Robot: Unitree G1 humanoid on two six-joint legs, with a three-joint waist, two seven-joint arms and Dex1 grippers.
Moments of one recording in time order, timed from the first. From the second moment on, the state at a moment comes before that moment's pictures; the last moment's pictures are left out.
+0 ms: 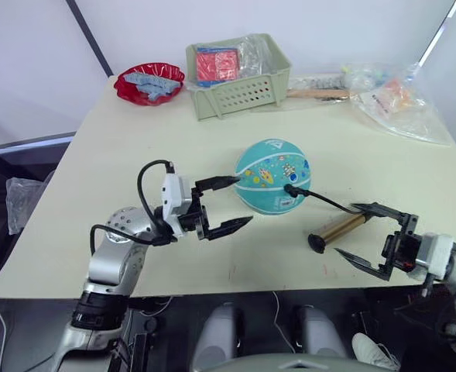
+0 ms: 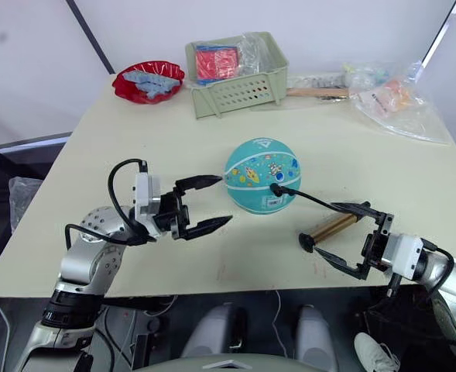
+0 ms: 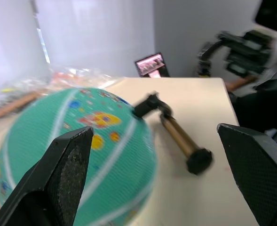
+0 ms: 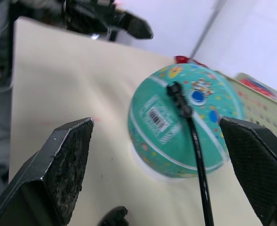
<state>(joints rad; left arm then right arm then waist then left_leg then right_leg) -0.28 0.51 -0.01 -0.13 -0.49 0.11 -1.07 0.24 -0.76 -0.05 -0.24 0.59 -0.49 0.90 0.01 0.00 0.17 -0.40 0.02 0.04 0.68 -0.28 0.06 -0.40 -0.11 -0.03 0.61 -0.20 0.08</state>
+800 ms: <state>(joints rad) -0.65 0.21 -0.11 0.19 -0.29 0.17 -0.77 0.43 -0.61 -0.21 -0.49 0.68 -0.24 0.85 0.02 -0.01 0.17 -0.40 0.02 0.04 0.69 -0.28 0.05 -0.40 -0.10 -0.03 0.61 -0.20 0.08</state>
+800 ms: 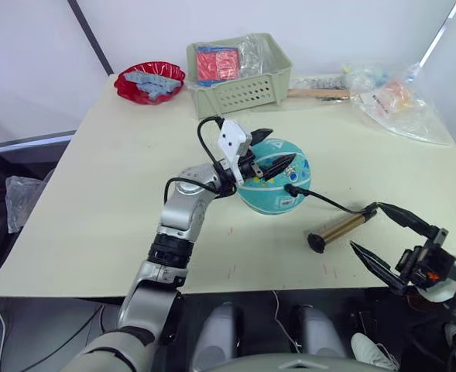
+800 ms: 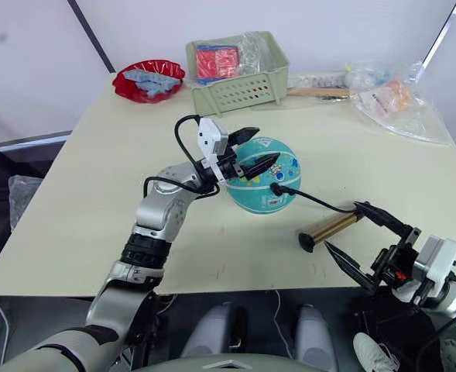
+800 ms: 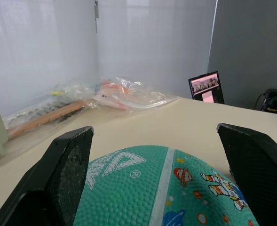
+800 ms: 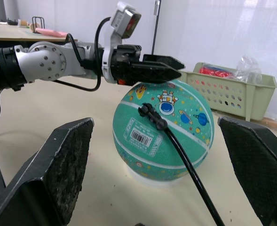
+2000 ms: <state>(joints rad) -0.70 0.13 -0.15 0.31 -0.18 0.19 -0.71 -0.20 -0.70 0.20 -0.51 -0.03 0.29 0.60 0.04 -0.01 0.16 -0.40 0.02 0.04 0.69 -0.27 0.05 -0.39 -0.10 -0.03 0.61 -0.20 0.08</state>
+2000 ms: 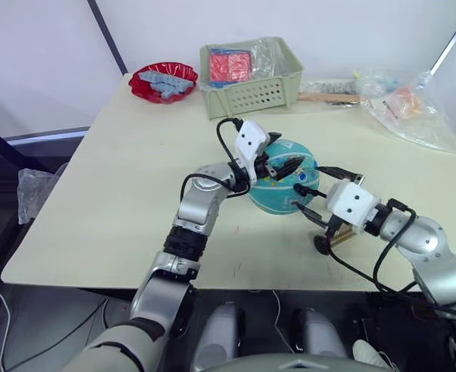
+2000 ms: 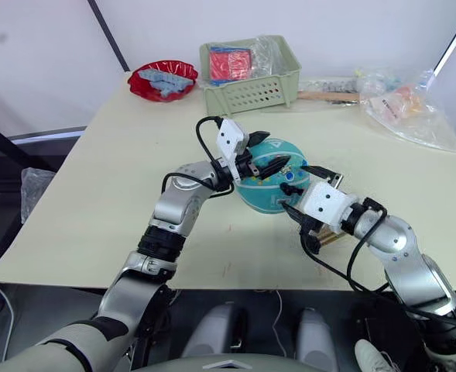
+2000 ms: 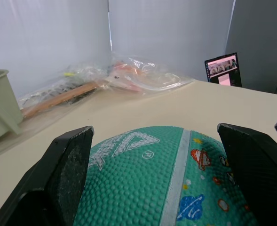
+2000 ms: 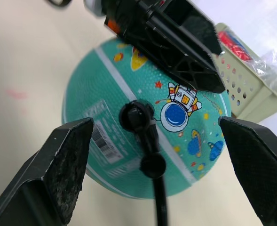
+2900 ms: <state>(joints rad) -0.69 0.06 -0.17 0.36 -0.09 0.11 -0.59 -0.23 -0.69 0.23 -0.47 -0.19 0.28 0.66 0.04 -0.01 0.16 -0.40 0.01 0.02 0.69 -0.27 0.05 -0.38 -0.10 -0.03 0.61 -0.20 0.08</state>
